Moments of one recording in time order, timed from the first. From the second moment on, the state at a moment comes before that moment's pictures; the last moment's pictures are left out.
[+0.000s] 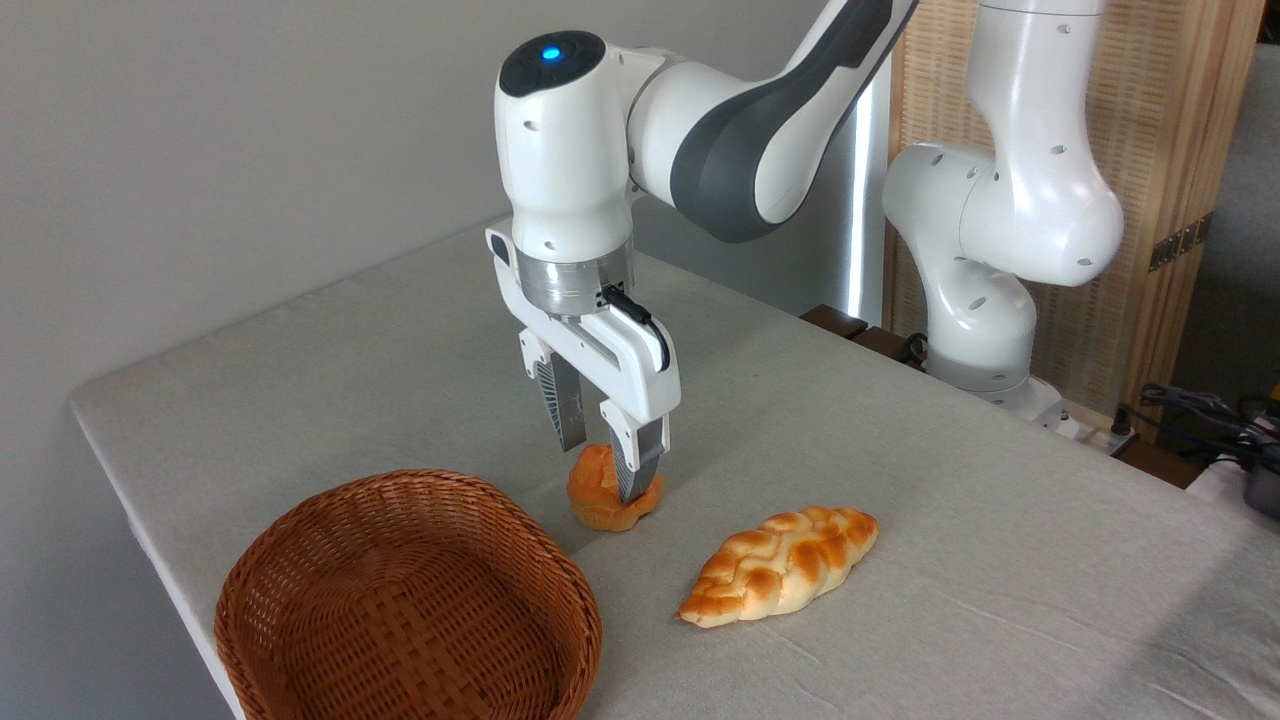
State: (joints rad) arm -0.05 -0.19 -0.03 -2.28 -0.17 2.08 0.83
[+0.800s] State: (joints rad) arm -0.05 -0.19 -0.03 -2.29 -0.17 2.08 0.89
